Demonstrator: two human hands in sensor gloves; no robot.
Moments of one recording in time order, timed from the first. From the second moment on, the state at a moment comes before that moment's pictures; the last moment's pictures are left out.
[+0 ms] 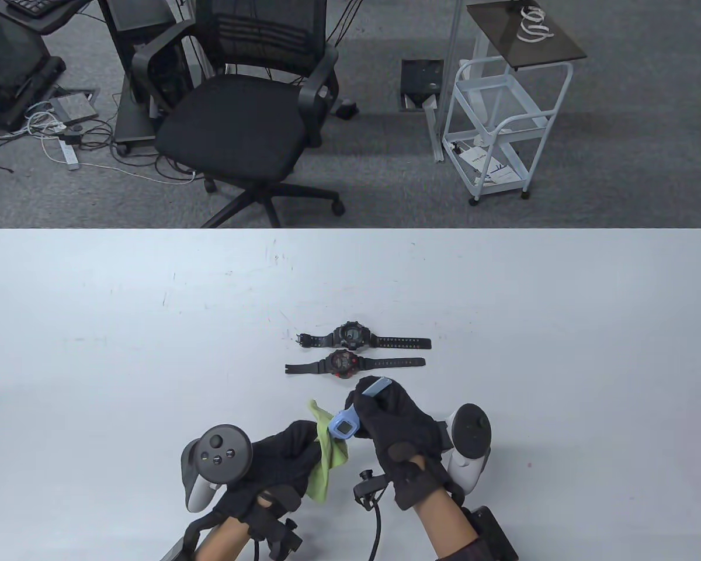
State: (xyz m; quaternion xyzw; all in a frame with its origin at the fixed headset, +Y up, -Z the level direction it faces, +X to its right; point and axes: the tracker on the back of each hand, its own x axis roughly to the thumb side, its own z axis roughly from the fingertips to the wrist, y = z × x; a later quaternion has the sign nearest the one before) left_hand -0.173 -0.722 -0.237 -0.04 -0.19 0.48 0.85; right_hand 0.087 -0.728 -0.268 0.06 -0.01 0.66 0.75
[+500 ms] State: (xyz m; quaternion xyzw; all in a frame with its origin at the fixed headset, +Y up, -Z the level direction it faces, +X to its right) left_hand -0.177 -0.720 -0.237 -0.02 -0.19 0.46 0.87; right_hand 0.094 -0.727 -0.268 0.06 -0.02 0.66 0.75
